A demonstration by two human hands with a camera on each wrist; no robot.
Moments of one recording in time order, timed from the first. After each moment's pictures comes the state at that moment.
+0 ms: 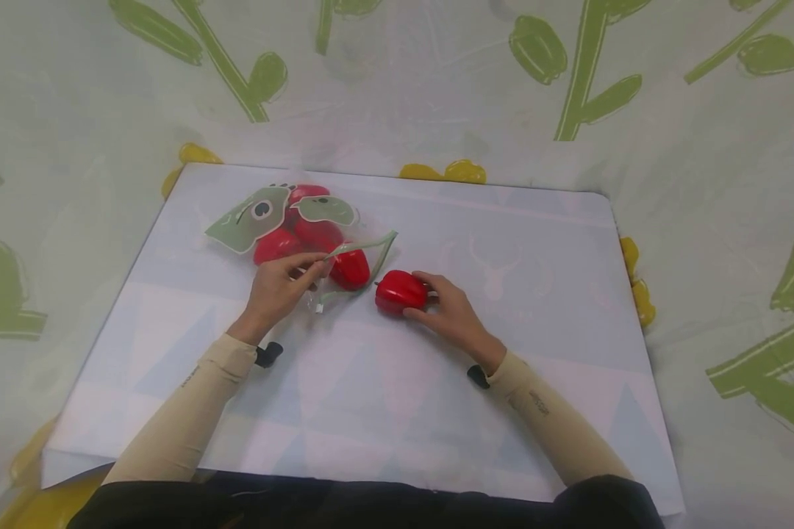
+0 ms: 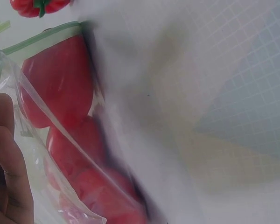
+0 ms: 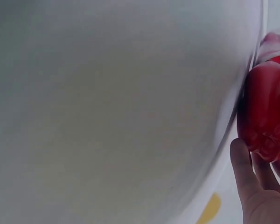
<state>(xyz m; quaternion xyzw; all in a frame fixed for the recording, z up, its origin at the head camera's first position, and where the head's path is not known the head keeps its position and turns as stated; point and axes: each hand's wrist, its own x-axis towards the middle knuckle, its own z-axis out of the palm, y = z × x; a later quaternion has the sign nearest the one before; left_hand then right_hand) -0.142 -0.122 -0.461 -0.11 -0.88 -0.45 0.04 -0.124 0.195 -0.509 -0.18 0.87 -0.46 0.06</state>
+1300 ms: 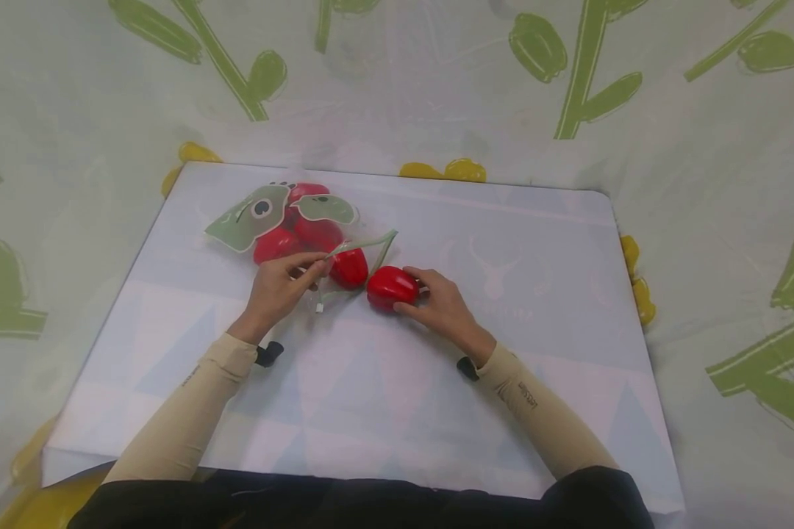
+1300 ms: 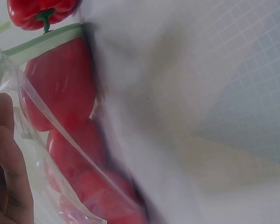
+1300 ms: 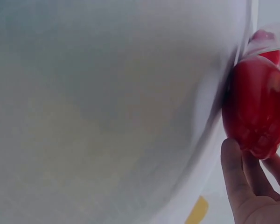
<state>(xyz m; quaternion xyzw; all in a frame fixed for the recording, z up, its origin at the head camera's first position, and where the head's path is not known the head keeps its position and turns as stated) -0.141 -0.121 -0.460 -0.11 -0.88 -0.45 0.04 -0.131 0.177 -0.494 -0.17 0.88 -0.43 0.06</state>
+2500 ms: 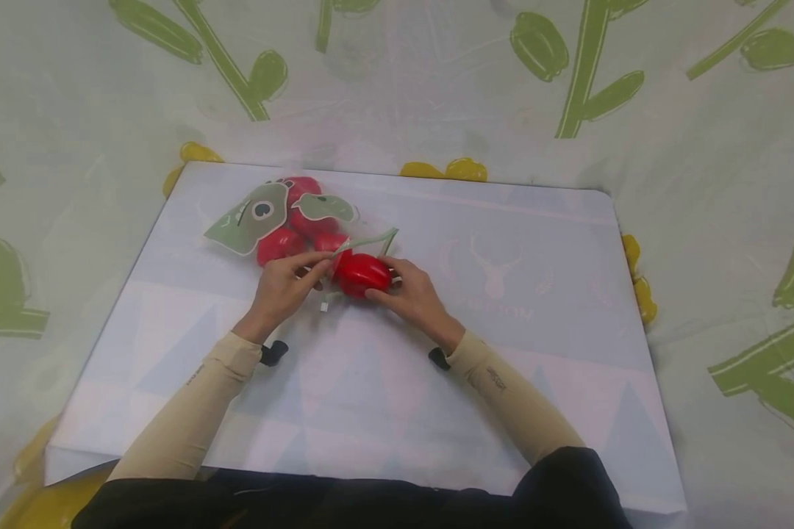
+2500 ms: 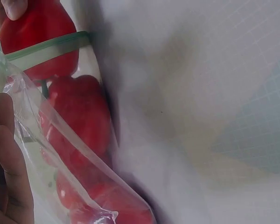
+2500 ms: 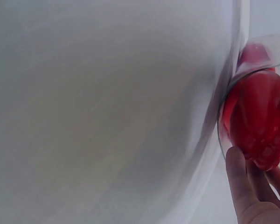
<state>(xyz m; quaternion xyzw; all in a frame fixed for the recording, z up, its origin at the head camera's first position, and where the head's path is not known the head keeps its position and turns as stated) -0.141 -0.115 -0.459 -0.13 -0.89 -0.43 0.05 -0.150 0.131 -0.498 -0.18 0.87 -0.46 0.05</state>
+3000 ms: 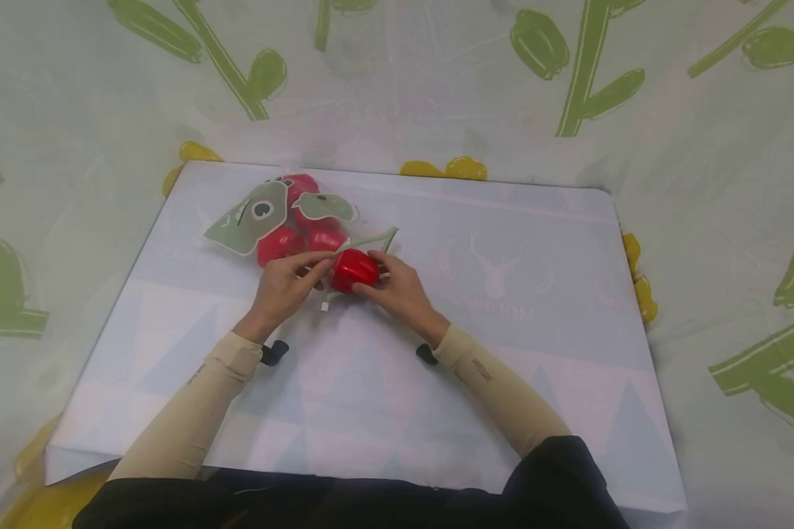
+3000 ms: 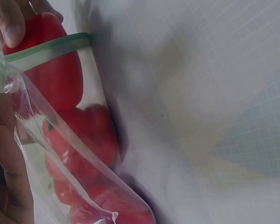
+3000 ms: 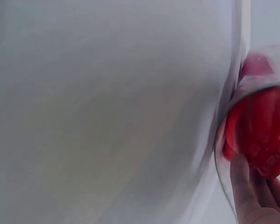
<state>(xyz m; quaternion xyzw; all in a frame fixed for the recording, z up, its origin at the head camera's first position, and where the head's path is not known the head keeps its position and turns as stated) -0.141 -0.114 -0.459 -0.13 -0.89 -0.43 0.05 -0.156 0.107 -0.502 -0.16 0.86 -0.49 0.04</state>
